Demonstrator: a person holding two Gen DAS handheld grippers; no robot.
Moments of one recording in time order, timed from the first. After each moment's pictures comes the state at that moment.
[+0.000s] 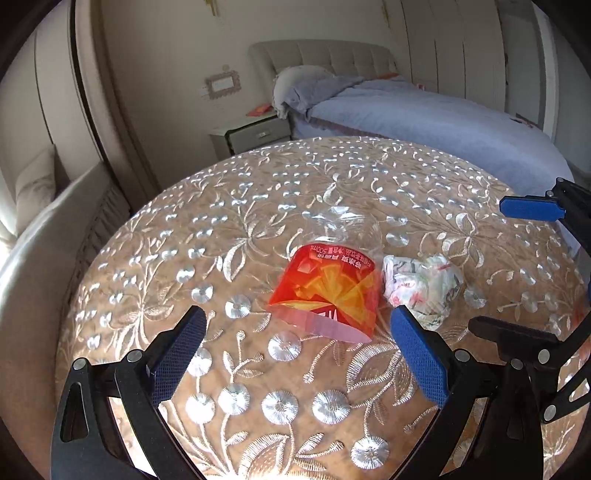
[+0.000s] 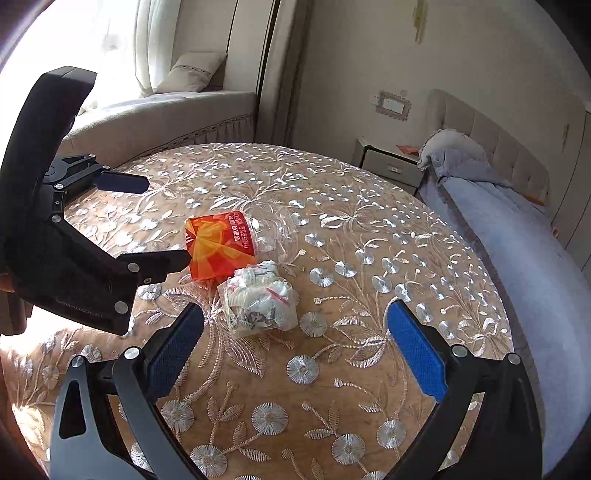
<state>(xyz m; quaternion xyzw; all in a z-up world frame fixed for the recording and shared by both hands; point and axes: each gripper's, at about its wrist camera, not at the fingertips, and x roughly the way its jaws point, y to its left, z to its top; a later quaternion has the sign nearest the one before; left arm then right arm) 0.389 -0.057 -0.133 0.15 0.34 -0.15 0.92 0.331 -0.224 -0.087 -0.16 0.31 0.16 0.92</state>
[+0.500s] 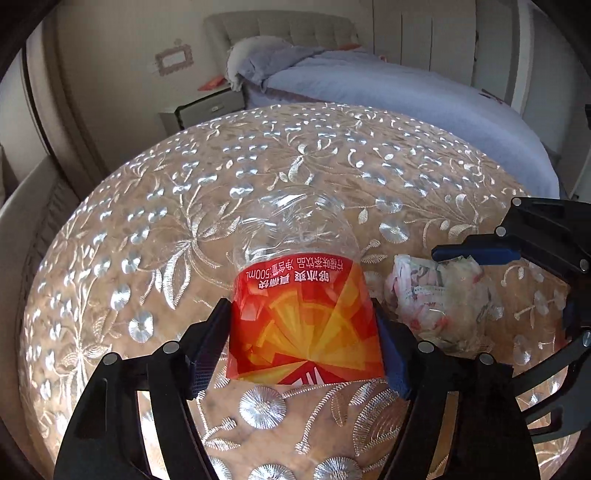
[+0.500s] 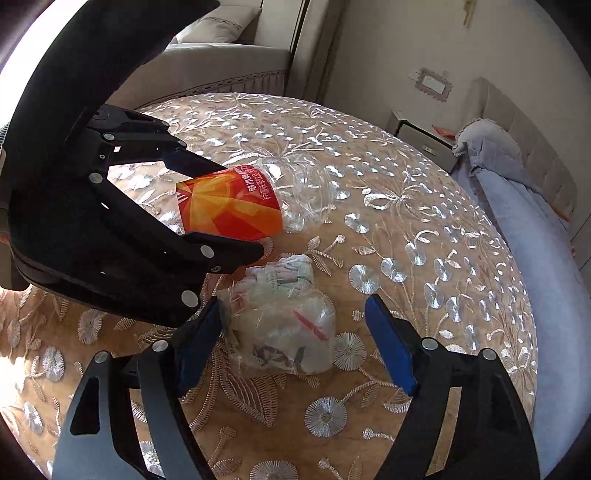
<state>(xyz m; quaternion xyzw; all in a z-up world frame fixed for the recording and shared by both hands) 0.445 -0.075 -0.162 0.16 0.40 -0.23 0.87 0.380 -0.194 -0.127 -0.21 0.39 0.21 0.87</state>
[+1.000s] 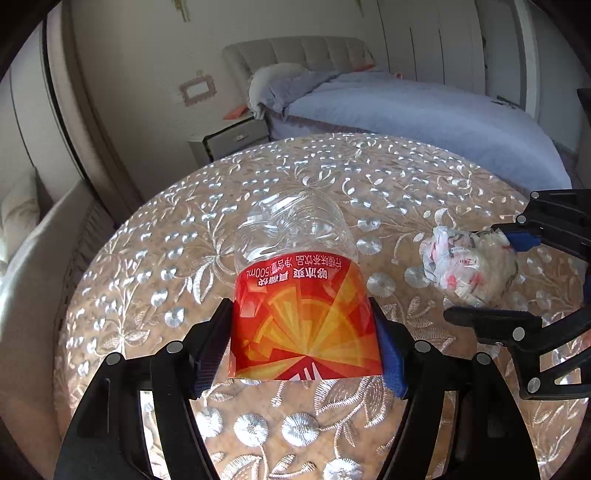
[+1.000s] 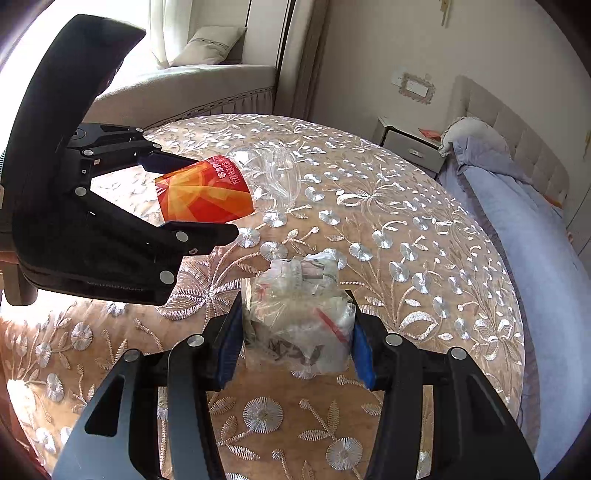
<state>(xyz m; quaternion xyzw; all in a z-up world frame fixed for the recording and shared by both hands) 0.379 -0.089 -0.126 0.19 0.34 -0.17 0.91 0.333 -0.231 -0.100 -0.17 0.35 0.19 0.90</state>
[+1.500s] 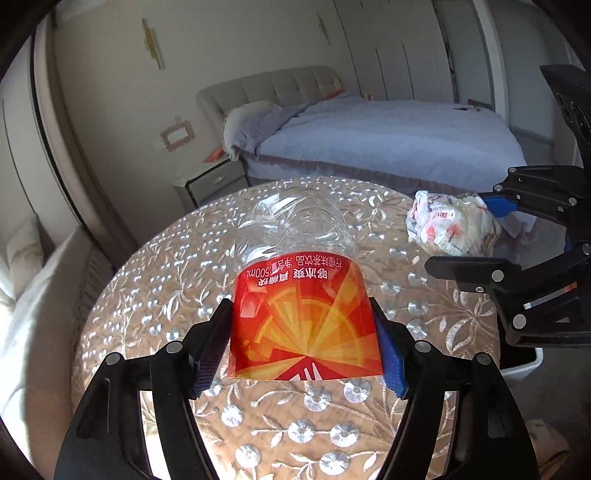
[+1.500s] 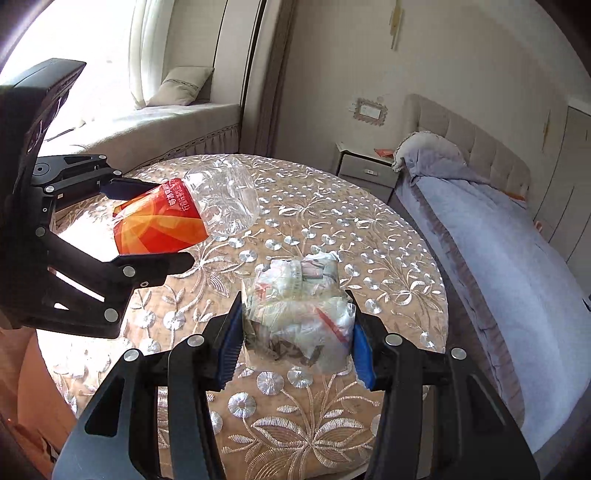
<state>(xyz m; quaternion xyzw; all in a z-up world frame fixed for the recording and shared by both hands) 0.261 -0.159 -0.073 0.21 0.28 -0.21 0.91 0.229 -0.310 -0.046 -0.14 0.28 0.13 0.94</state>
